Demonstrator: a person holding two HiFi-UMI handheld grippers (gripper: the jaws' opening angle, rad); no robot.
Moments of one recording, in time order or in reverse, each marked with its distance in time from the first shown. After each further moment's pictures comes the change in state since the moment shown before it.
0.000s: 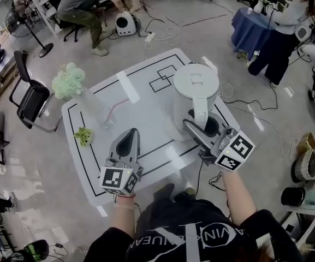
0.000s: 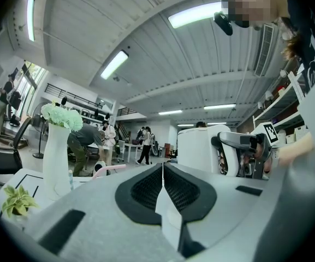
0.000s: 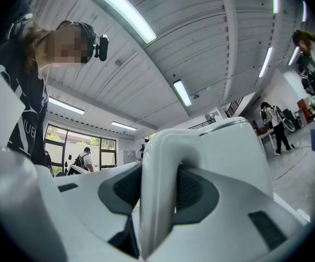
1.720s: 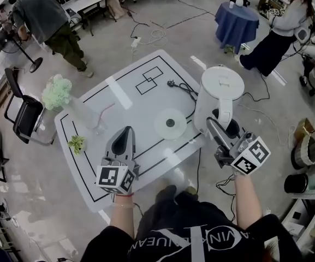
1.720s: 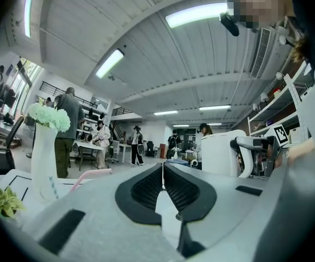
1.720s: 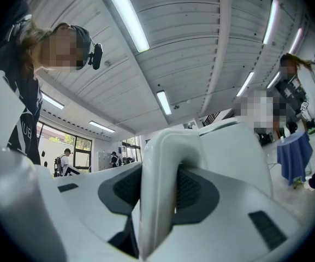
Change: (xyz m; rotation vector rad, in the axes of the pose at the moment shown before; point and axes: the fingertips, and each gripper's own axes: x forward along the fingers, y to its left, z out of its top) left arm 0.017 -0.023 0.007 0.006 -0.004 -0.055; right arm -0.108 -0.030 0.031 -0.041 -0.060 -0.266
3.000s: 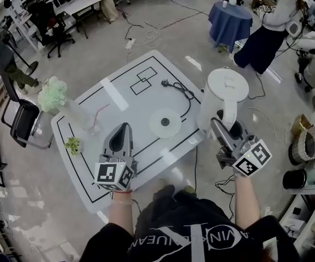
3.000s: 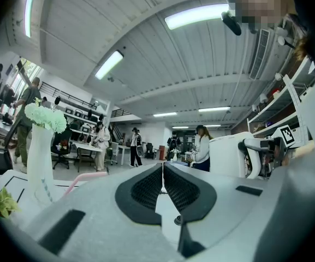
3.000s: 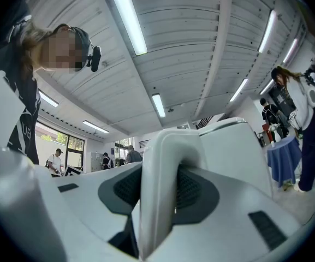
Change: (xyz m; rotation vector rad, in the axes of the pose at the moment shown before) left arm 0.008 -0.006 0.005 0.000 -0.020 -0.007; right arm -0.033 -0.008 0.009 -0.013 -0.026 -0.080
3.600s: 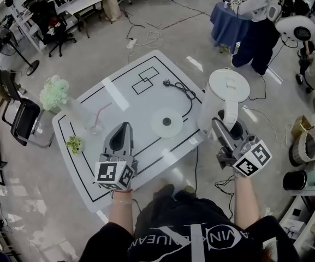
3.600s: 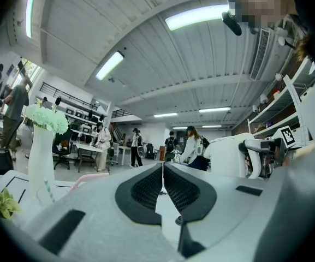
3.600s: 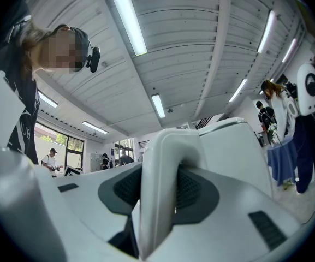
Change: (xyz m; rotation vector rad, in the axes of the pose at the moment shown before) left arm -0.002 0.004 0.003 -0.002 -0.005 0.005; right arm 0.002 0.002 0.000 0.006 -0.005 -0.004
